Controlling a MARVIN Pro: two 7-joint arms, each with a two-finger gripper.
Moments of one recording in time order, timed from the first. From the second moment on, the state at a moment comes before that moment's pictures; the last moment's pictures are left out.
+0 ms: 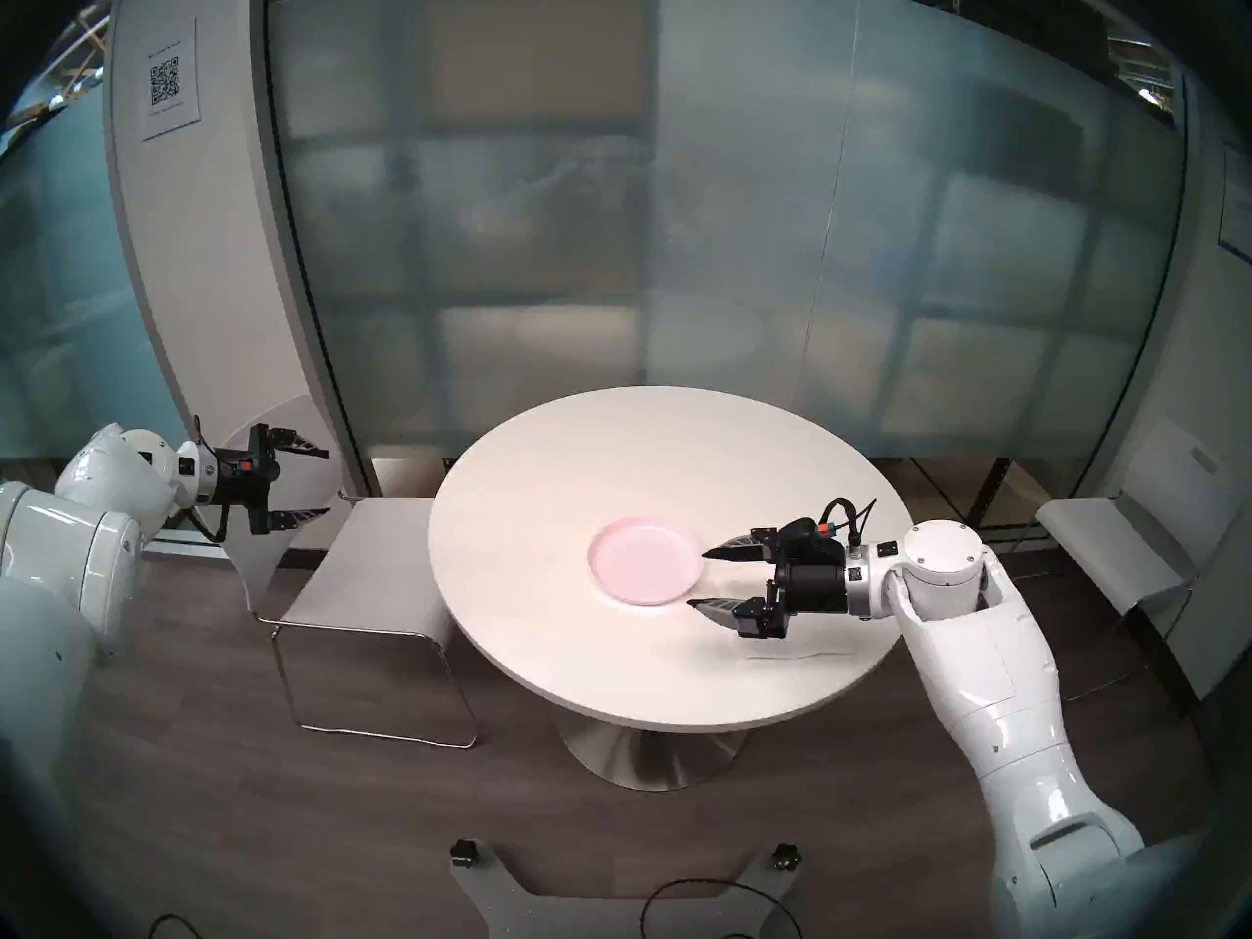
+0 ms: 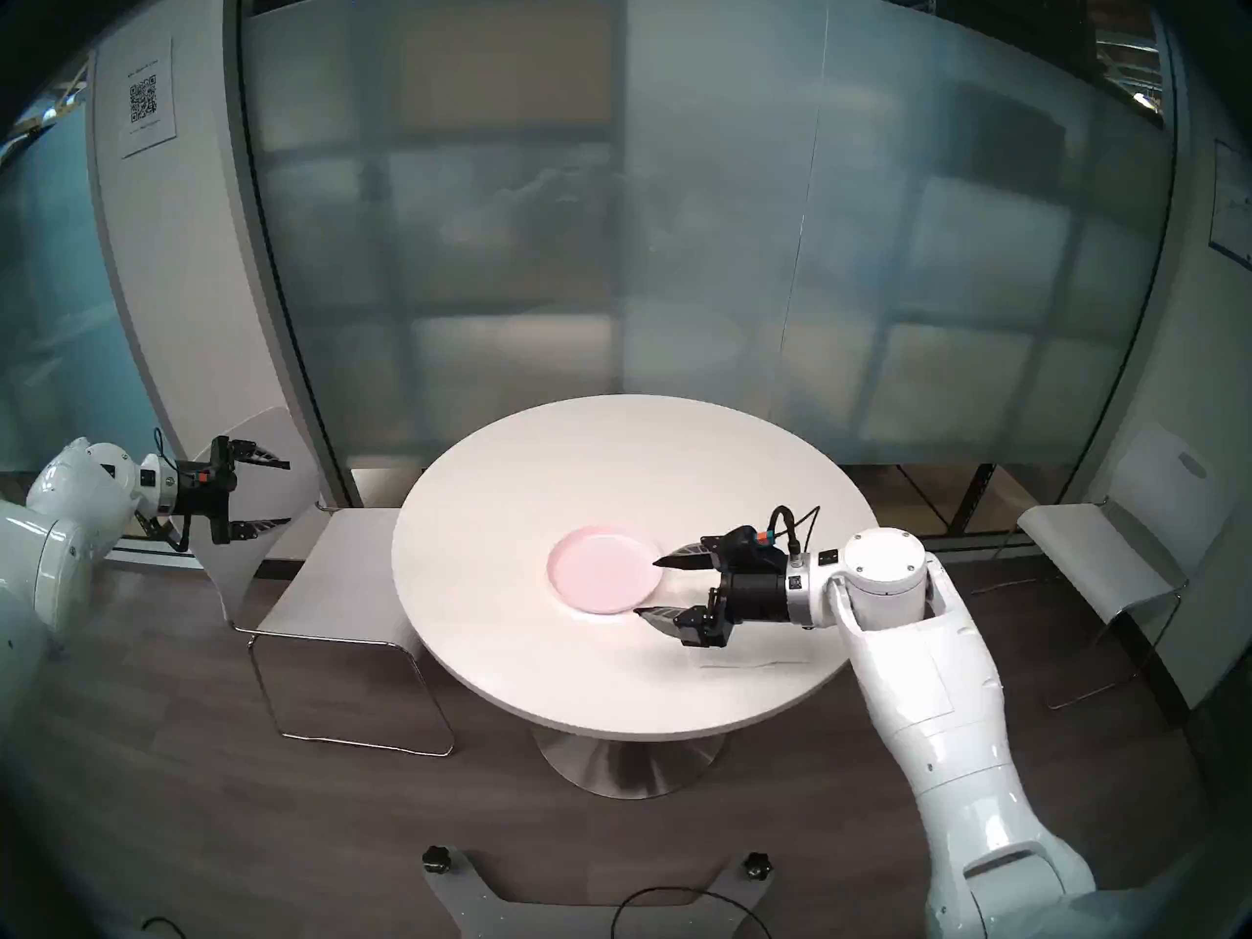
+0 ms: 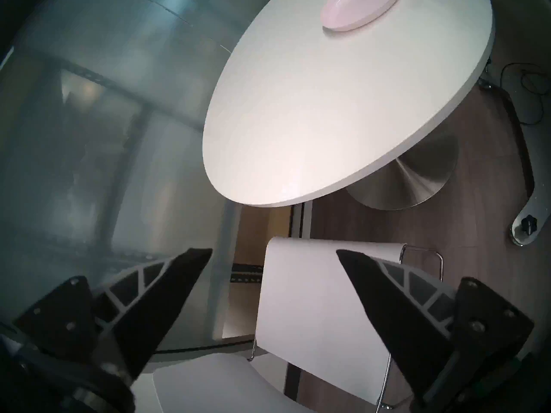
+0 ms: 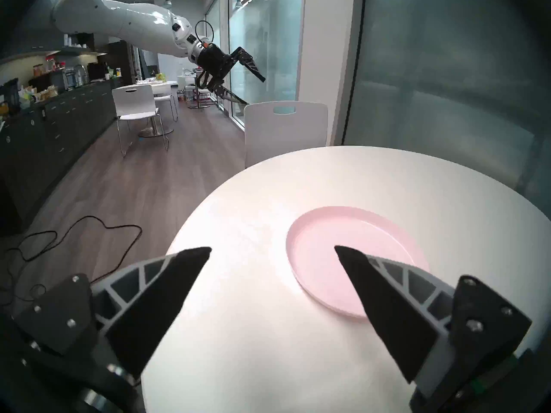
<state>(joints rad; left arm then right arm) 0.41 -0.85 -1.20 -0.09 0.53 -0.96 -0.87 -1.32 -1.20 1.50 -1.47 0.00 0.20 1.25</state>
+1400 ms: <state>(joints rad) 0.41 -0.80 -1.20 -0.09 0.53 -0.96 -0.87 -1.22 -1.24 1.37 -1.36 -0.17 0.20 1.17</state>
